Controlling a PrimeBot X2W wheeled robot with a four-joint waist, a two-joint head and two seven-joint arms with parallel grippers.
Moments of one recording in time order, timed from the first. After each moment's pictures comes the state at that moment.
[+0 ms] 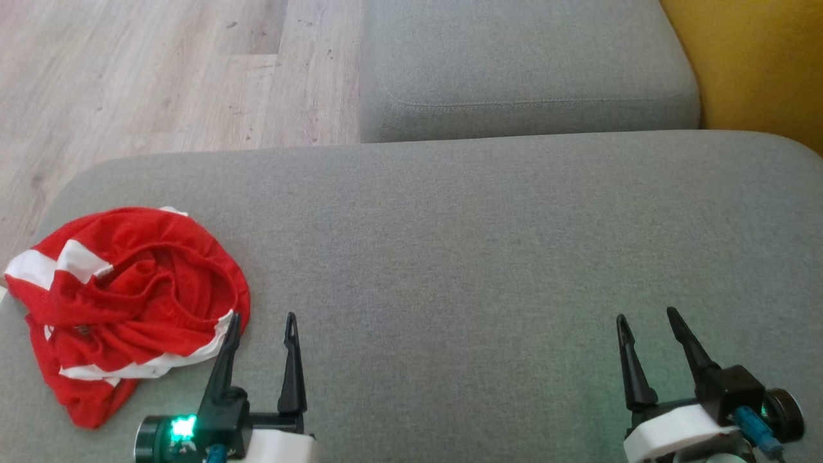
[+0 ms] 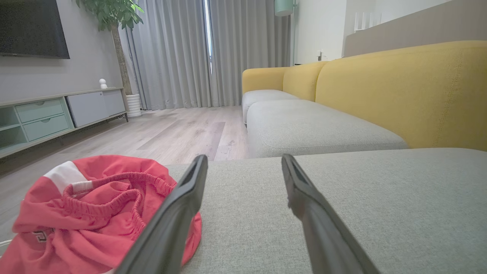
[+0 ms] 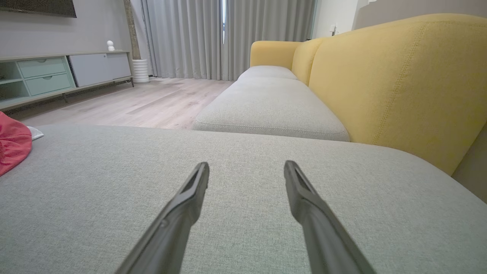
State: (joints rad) left arm 0.05 0.05 -0.23 0.19 -0.08 0.13 -0.25; right arm 0.07 -0.04 0.01 0.28 -0.03 0.12 -0.25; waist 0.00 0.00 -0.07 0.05
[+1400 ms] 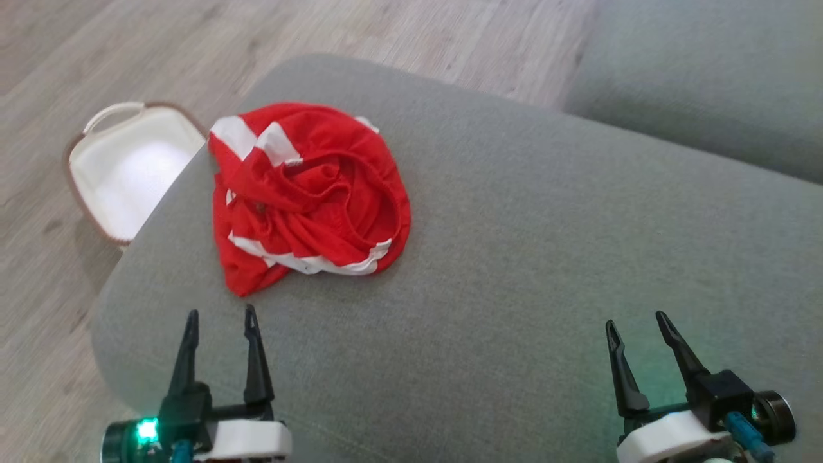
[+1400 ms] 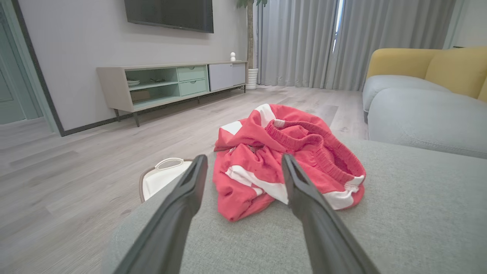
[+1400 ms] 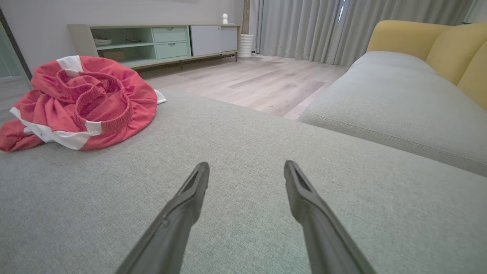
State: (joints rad) left arm 0.05 0.05 -0.16 0.18 -0.11 0.16 -0.25; right arm 0.09 -0.04 0.03 0.26 -0.03 0.12 -0.25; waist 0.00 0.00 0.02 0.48
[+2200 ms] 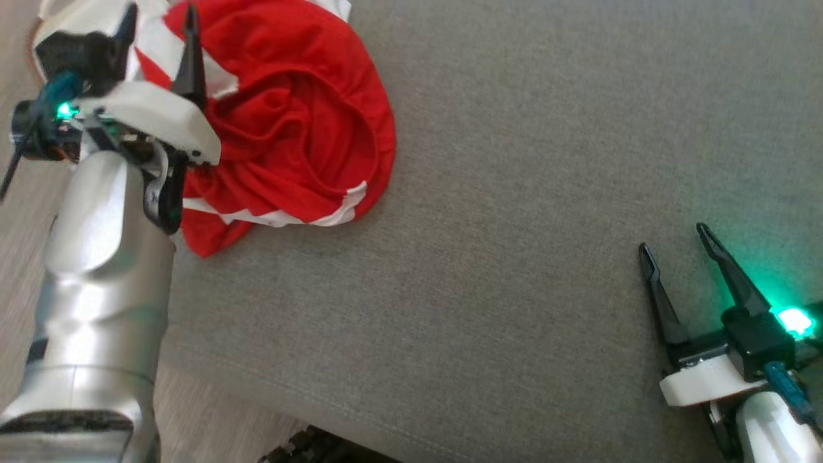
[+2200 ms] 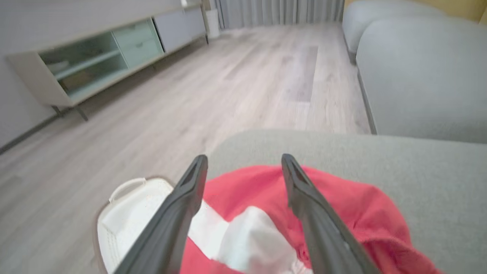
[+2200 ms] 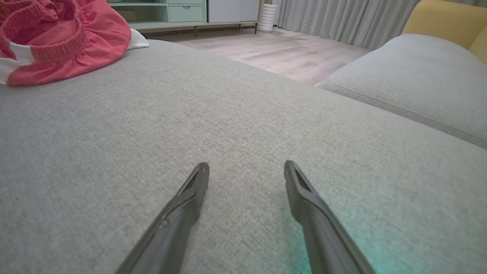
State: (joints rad) left arm -0.87 0.15 -0.09 0.74 -0.22 -0.11 0.00; right arm -0.01 -0.18 0.03 0.11 -0.17 0.12 -0.26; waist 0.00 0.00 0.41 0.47
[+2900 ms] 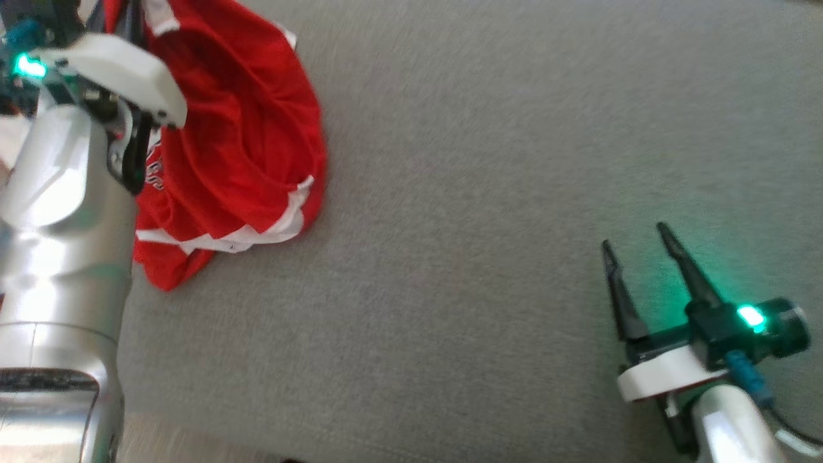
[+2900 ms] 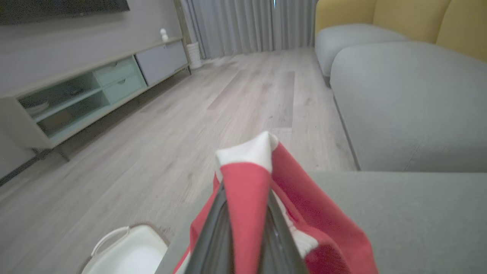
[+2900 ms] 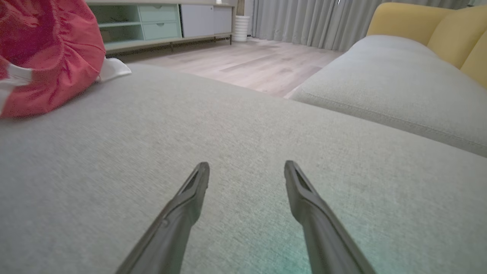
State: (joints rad) left arm -1.02 0.21 -0.16 0.92 -0.23 -0.12 -0.03; right arm -0.07 -0.11 0.07 0.17 -0.14 0.12 -0.26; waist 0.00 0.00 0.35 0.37
